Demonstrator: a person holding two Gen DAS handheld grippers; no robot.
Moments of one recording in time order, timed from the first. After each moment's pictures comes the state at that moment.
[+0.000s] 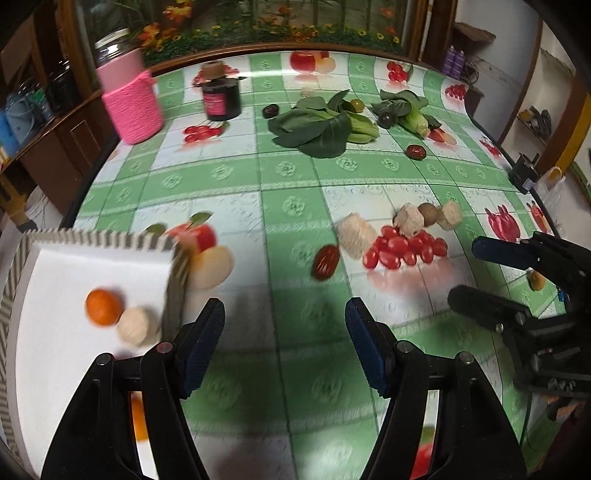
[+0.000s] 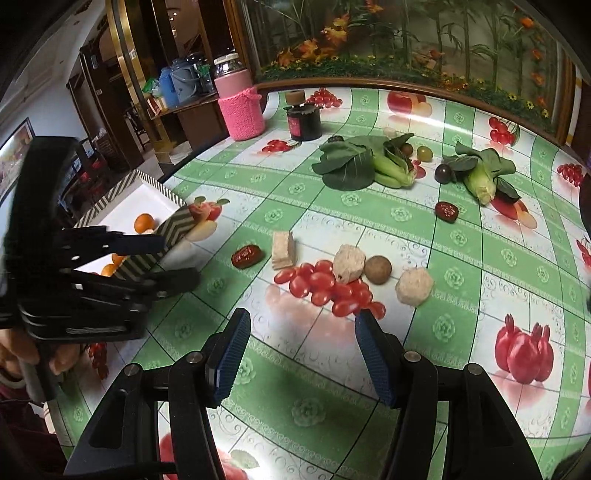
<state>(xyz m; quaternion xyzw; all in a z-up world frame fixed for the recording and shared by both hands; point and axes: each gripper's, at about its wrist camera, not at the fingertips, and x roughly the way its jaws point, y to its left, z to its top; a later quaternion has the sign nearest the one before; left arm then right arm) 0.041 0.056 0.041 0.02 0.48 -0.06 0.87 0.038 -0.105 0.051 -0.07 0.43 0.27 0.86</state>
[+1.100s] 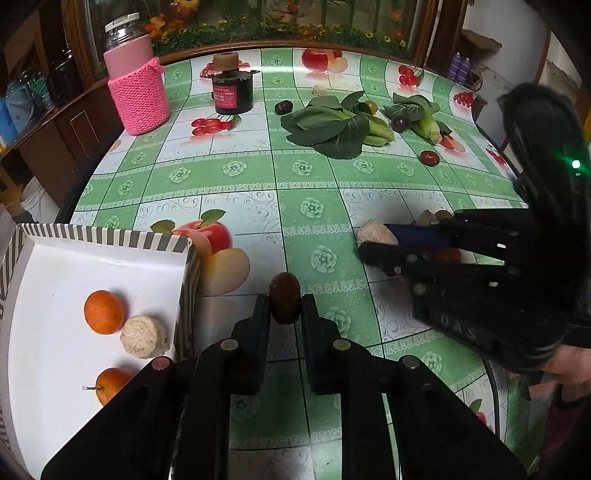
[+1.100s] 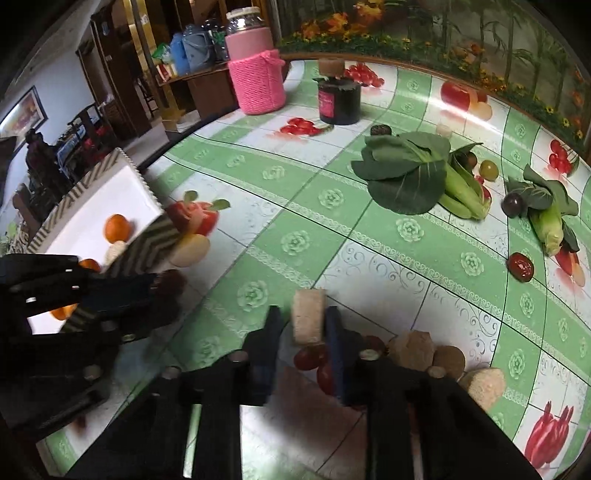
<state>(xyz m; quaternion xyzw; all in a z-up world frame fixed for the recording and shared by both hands) 0.047 0.080 0.034 0.00 0.49 -0.06 0.87 0.106 -0.030 0.016 -0.12 0.47 0.29 0.83</state>
